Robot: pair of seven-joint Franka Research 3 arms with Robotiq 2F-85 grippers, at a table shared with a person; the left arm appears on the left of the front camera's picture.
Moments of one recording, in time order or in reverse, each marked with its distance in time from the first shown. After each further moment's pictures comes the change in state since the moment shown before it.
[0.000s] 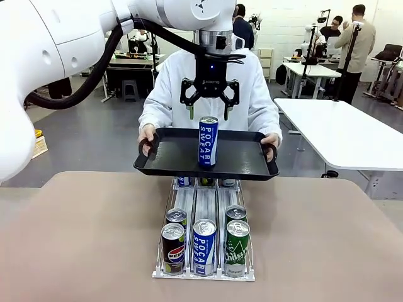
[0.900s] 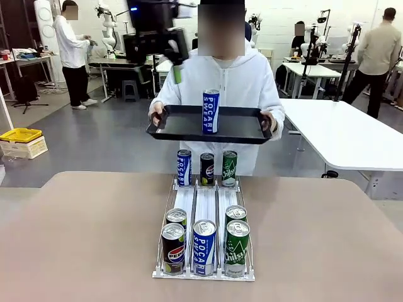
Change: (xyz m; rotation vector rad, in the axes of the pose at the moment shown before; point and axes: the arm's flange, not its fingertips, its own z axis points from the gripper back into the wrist) left arm -0.062 0.159 0.107 -0.185 -0.002 -0.509; right arm 0.000 0.000 0.000 0.000 0.001 0.000
